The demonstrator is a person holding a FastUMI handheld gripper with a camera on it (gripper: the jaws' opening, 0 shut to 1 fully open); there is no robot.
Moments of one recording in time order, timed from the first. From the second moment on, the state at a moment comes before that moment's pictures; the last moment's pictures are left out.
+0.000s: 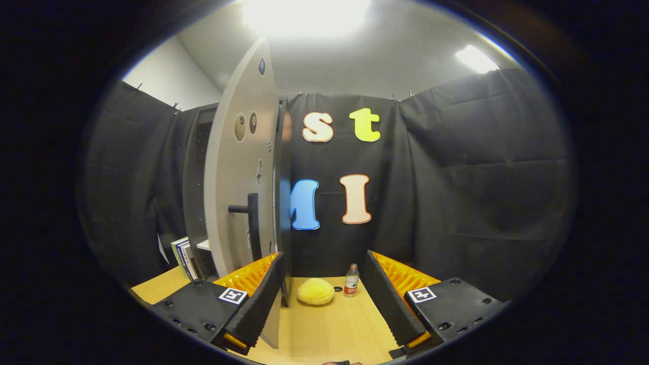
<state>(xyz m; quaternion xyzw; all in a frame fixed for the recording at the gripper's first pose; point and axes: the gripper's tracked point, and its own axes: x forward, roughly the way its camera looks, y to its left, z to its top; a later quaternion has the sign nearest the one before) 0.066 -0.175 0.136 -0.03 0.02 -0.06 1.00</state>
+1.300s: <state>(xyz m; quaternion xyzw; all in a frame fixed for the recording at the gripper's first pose) 0.129 -0.059 0.113 0.00 0.05 -0.02 1.00</state>
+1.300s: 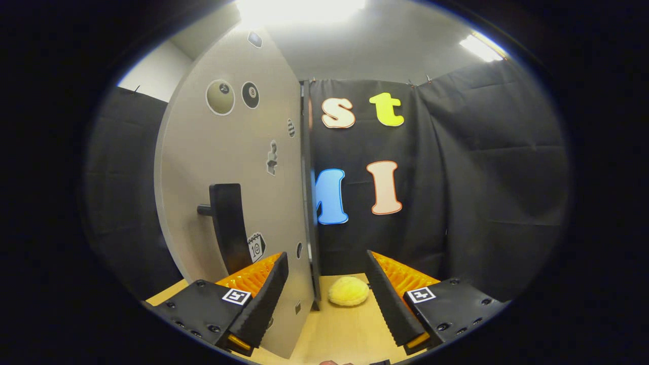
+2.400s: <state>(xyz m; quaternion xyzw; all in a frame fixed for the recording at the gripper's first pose) 0.193 0.127 0.130 -0.01 0.05 0.10 0.99</state>
